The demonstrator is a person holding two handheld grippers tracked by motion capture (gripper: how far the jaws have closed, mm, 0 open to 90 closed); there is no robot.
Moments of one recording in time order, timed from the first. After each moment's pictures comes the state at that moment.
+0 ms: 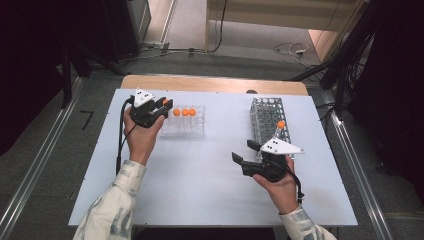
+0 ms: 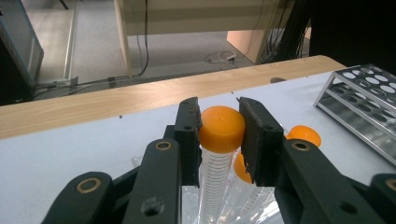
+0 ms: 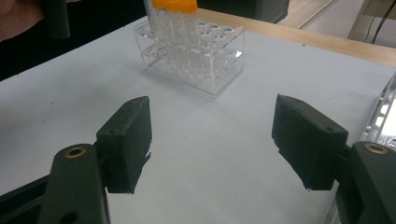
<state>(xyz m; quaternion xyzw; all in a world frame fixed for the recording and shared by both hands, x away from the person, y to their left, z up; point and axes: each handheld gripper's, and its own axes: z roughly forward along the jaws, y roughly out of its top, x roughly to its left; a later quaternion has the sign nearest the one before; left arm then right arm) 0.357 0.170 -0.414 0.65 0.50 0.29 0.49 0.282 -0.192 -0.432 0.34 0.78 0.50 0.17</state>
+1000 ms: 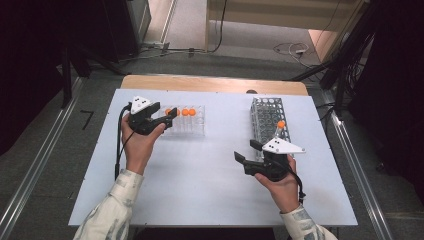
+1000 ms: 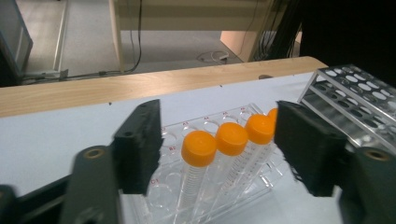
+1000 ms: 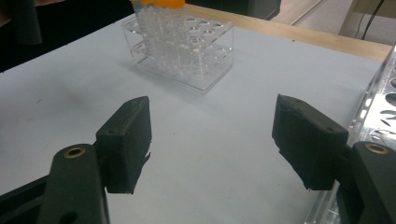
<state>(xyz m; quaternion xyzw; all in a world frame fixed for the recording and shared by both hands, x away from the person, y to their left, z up) 0.335 0.170 -0.416 0.64 0.51 0.27 0.51 0.284 -0.198 -0.434 0.35 0.78 0.49 0.18</state>
